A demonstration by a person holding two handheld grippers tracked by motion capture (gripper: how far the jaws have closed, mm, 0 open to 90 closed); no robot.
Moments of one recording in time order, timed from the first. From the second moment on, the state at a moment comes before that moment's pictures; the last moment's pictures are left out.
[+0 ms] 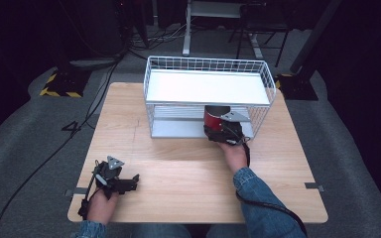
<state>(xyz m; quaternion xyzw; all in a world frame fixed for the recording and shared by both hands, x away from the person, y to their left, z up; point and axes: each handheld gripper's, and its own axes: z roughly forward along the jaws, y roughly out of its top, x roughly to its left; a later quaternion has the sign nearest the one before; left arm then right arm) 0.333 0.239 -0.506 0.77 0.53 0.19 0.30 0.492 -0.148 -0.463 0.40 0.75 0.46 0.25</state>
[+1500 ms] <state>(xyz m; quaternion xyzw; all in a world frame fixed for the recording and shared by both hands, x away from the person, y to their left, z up) 0.334 0.239 -0.506 0.77 0.53 0.19 0.30 0.532 -0.119 -0.484 0.40 0.75 0.47 0.25</state>
